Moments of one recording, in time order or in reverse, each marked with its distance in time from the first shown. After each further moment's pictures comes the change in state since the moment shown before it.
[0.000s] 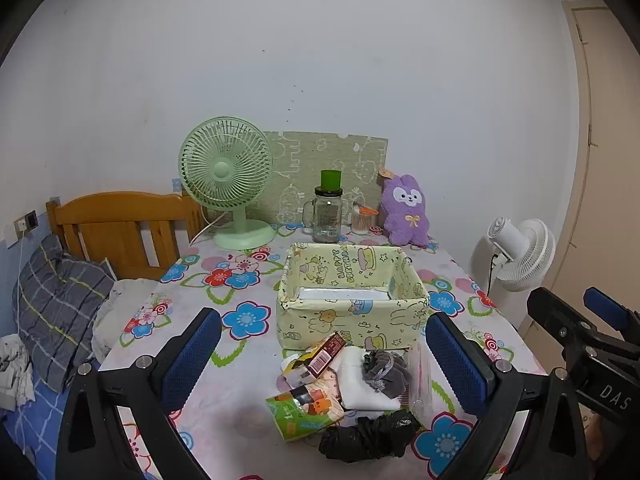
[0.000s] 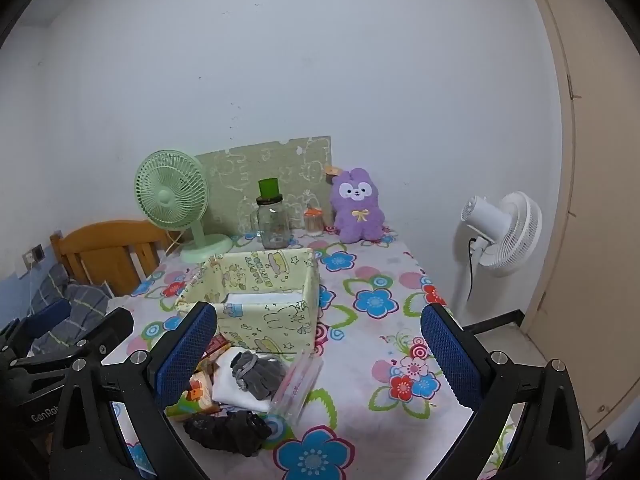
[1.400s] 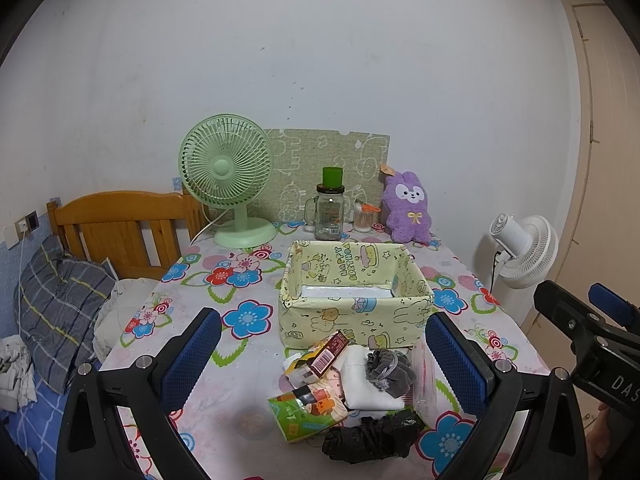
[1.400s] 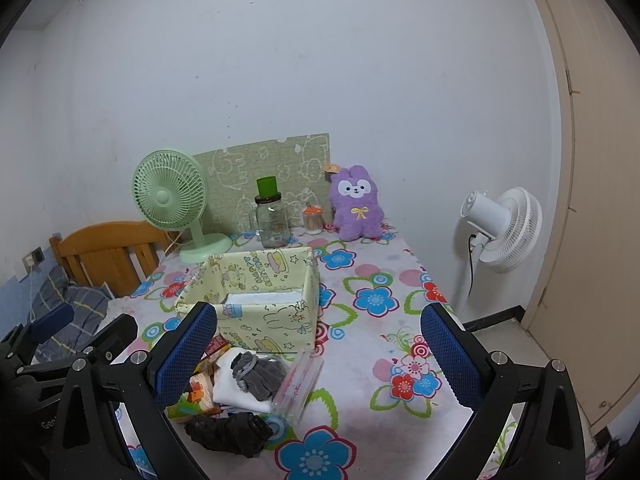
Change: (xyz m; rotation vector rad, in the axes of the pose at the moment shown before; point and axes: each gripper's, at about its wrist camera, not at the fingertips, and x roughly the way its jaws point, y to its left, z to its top) left arm 0.007 -0.002 -0.001 0.003 0.008 0.011; right arm 0.002 -0.002 0.002 0.017 0.010 0.001
